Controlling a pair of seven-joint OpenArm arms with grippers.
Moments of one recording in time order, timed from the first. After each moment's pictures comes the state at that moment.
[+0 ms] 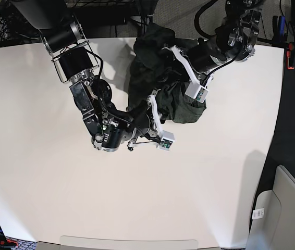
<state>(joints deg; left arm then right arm) 17.6 -17.4 10.7 116.2 -46.4 -10.3 50.8 24.3 2.6 -27.2 82.2 32.2 38.7 -75.3</state>
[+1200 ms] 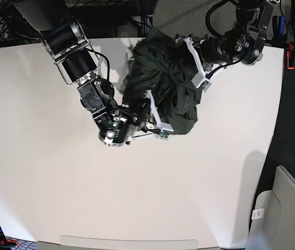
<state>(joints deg) 14.7 -24.6 10.6 110.6 -46.1 -10.2 65.3 24.6 3.2 -27.9 73.1 20.3 39.3 -72.1</state>
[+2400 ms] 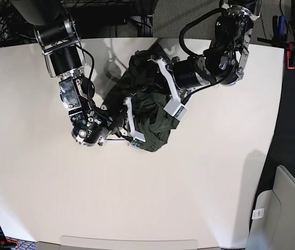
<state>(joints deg) 5.7 -13.1 14.6 111.8 -53.1 -10.6 62.5 21.3 6.1 -20.3 76.1 19.5 39.1 -72.4</state>
